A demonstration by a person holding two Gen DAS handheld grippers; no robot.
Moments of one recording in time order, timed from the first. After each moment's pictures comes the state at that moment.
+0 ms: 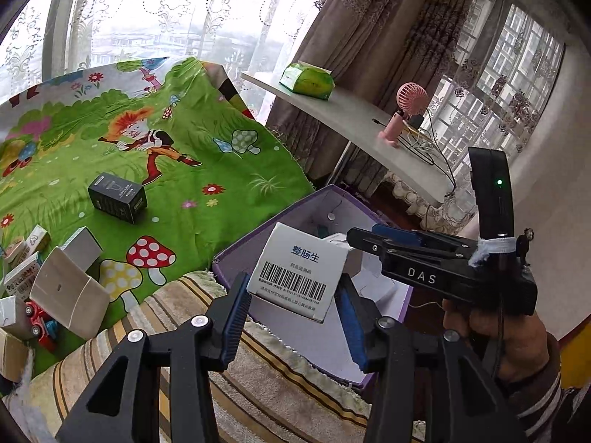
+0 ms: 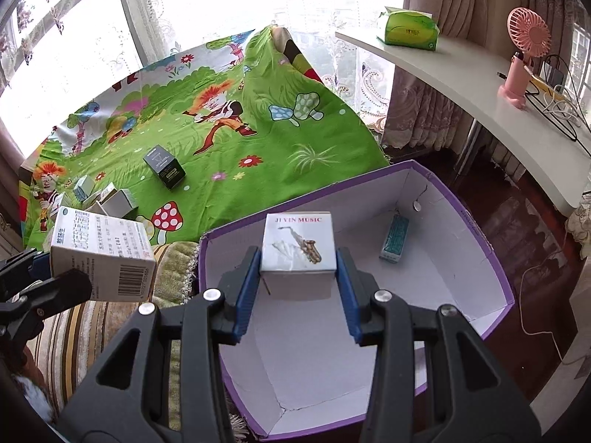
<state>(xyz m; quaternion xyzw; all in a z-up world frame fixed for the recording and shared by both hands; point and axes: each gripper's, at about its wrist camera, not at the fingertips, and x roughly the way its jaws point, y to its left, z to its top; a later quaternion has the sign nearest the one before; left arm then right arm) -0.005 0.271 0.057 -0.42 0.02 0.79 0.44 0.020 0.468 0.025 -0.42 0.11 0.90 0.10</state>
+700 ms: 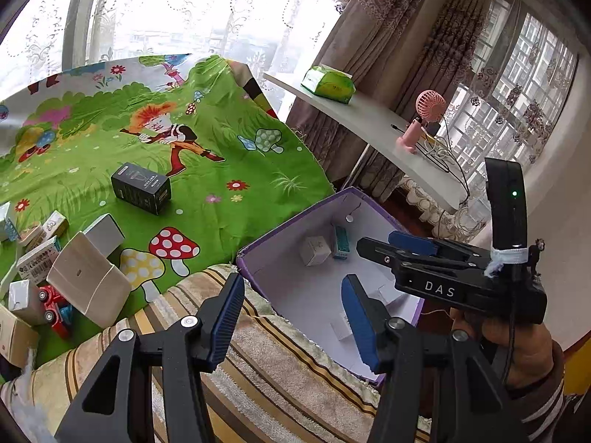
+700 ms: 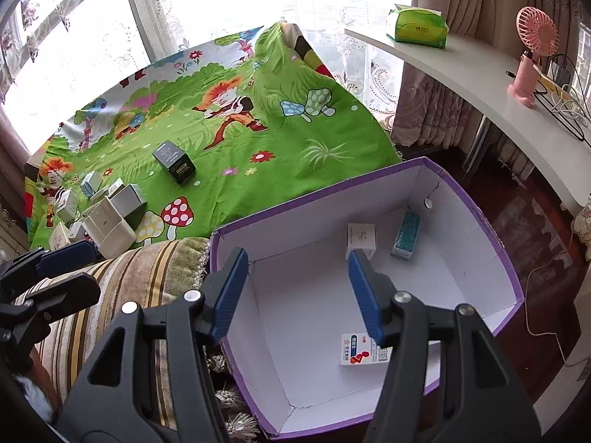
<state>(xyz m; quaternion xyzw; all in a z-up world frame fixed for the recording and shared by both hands) -0.014 0.249 0.054 -0.42 0.01 0.81 0.41 0.016 0.454 0.021 -0.42 0.11 0.90 0.08</state>
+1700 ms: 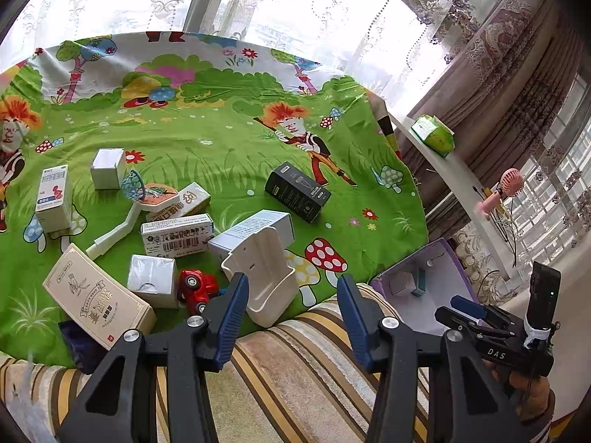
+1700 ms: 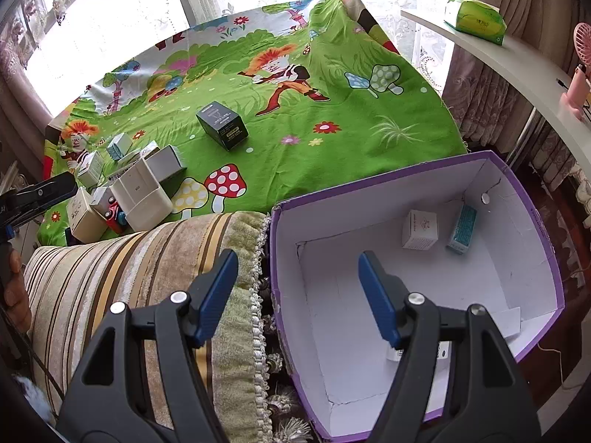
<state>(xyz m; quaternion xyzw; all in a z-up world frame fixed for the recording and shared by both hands) -0.101 0.113 0.035 -0.46 -0.08 0.84 0.27 -0.009 0.398 0.000 -0.46 0.09 0.88 0.01</state>
